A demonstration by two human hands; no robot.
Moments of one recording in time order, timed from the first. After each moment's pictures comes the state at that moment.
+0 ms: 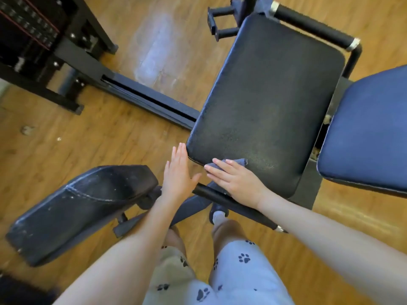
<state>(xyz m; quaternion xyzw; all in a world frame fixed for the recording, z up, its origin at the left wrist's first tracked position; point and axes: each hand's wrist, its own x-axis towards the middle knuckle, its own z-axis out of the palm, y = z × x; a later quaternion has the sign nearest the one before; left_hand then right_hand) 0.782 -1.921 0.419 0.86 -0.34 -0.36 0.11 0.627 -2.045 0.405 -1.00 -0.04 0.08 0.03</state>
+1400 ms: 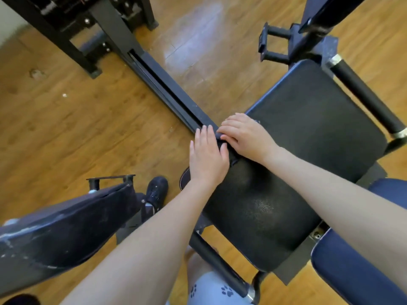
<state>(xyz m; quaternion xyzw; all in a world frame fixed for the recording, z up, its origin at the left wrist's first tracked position) 0.810 -2.065 0.415 0.92 -0.16 -0.27 0.22 0.797 -2.210 0.404 -0.98 -0.10 0.04 0.17</state>
